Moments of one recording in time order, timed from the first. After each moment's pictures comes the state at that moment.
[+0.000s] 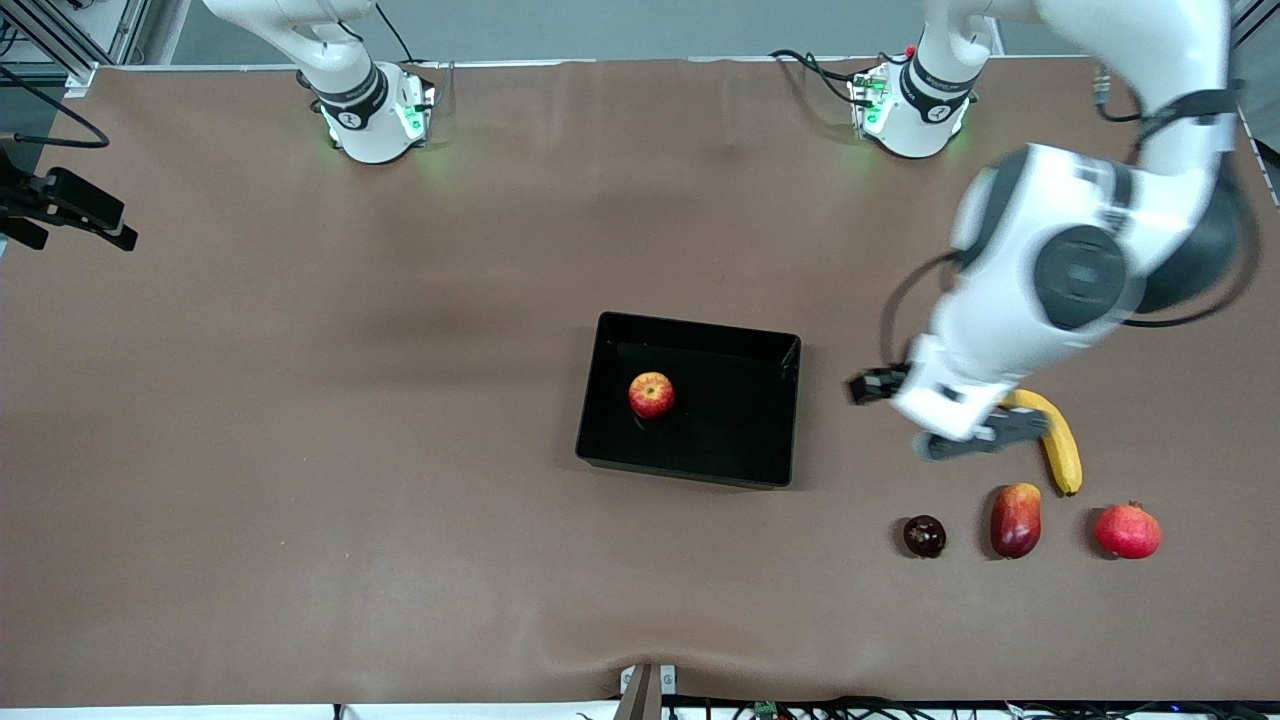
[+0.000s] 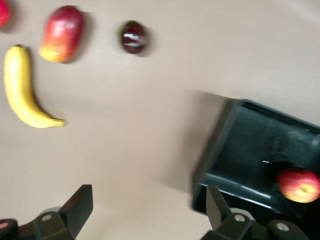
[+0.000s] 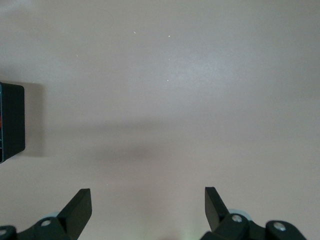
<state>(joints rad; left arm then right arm) -0.21 0.42 -0.08 -1.36 0.02 1.68 -0.50 0.02 -0.03 -0.07 -1.52 0.03 1.47 0.00</state>
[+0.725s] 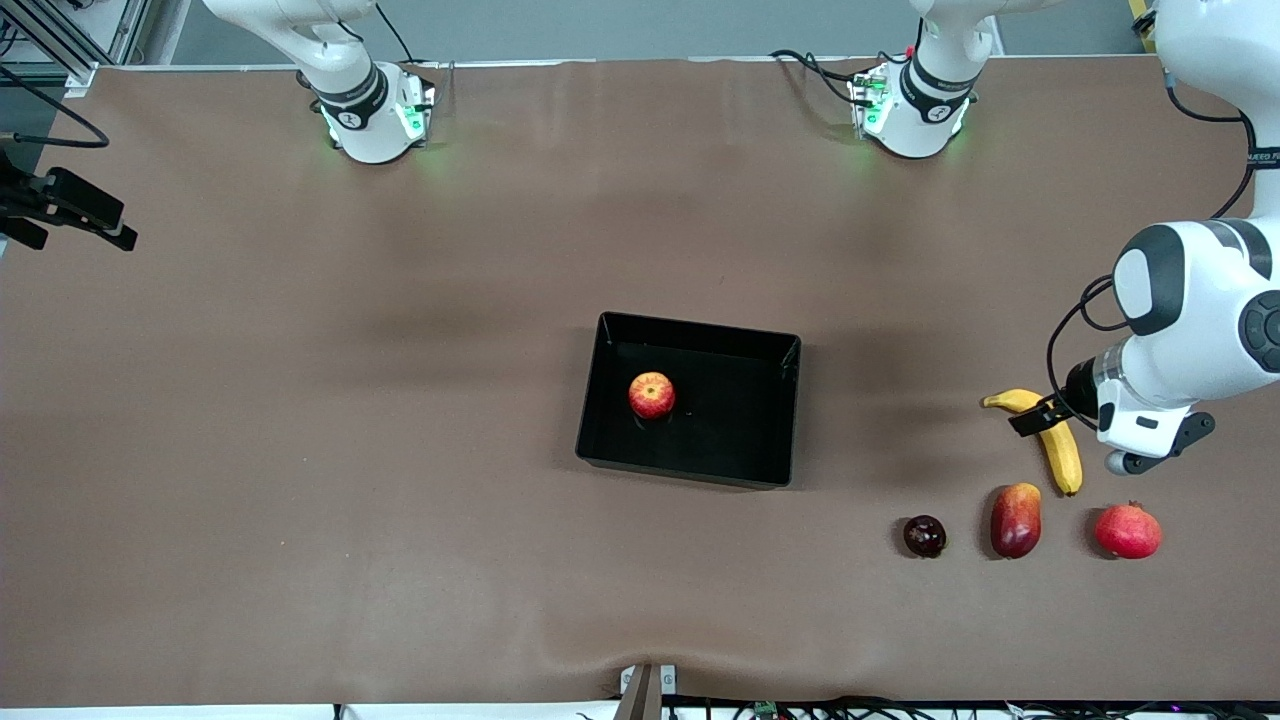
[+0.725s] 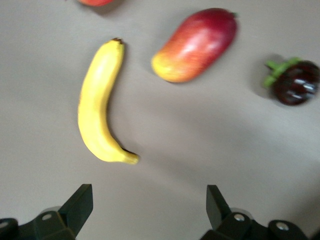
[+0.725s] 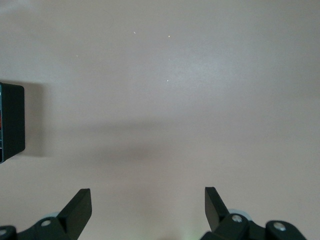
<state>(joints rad) 0.13 0.35 -0.08 -1.85 0.02 2.16 -0.47 0.02 -0.03 -0.07 -1.52 0.03 1.47 0.00</state>
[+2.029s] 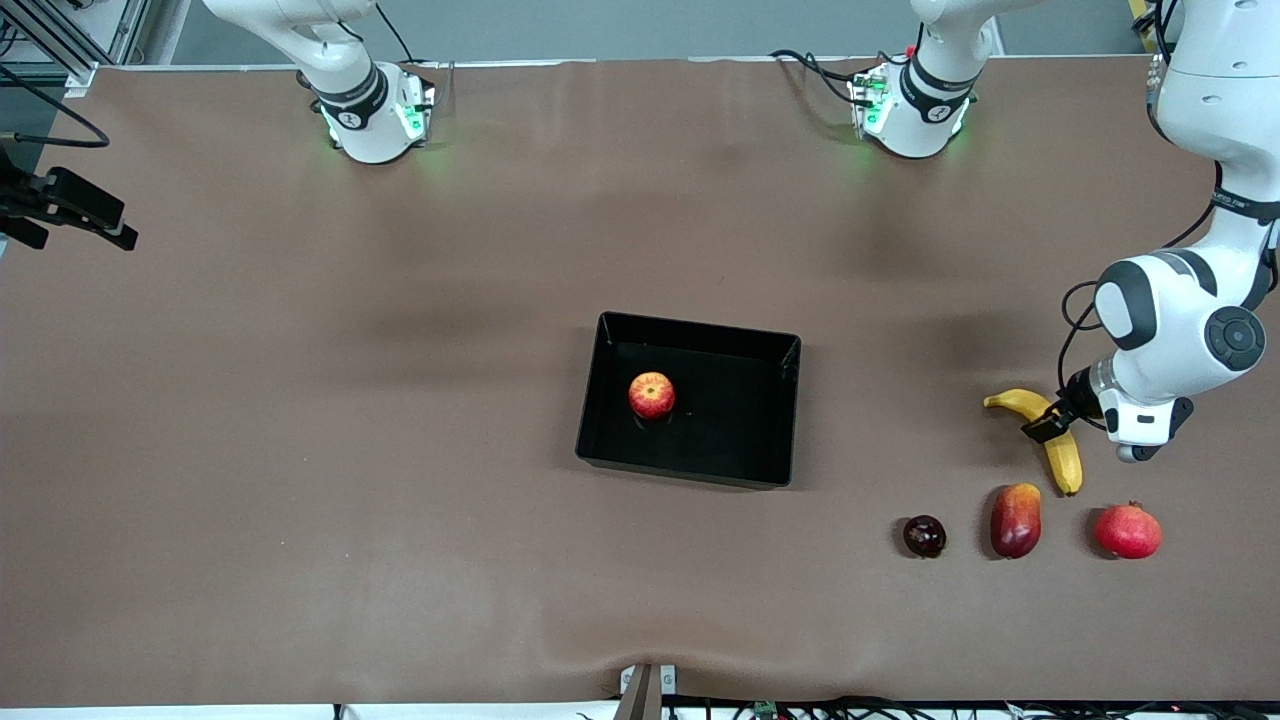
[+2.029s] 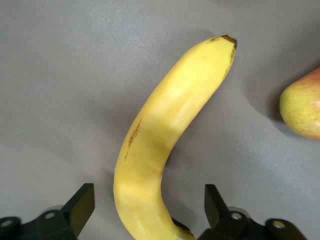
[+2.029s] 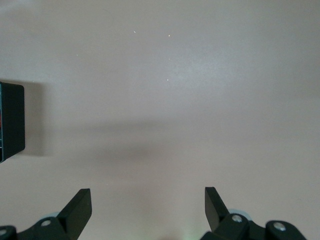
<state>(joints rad) 0.26 0.51 -0.08 -1.99 0.02 2.48 -0.53 0.02 -0.03 -0.07 -1.52 0.03 1.47 0.00</state>
